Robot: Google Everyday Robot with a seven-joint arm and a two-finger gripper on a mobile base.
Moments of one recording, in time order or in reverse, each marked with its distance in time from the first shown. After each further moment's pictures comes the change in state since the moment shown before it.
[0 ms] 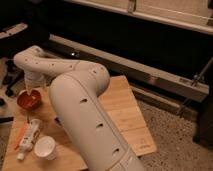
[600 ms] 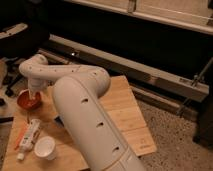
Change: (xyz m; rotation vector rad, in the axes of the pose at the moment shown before) arm 0.013 -0.006 0.044 -0.009 0.005 0.015
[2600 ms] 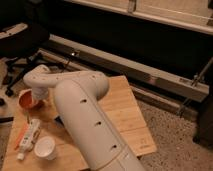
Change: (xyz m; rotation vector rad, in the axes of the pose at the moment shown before) arm 0.019 -0.007 0.047 -0.003 0.020 0.011
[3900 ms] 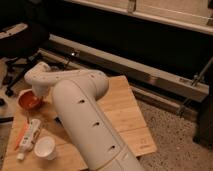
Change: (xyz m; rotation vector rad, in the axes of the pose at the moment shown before) arm -0.036 -0.006 -0.002 0.024 -0.106 -0.005
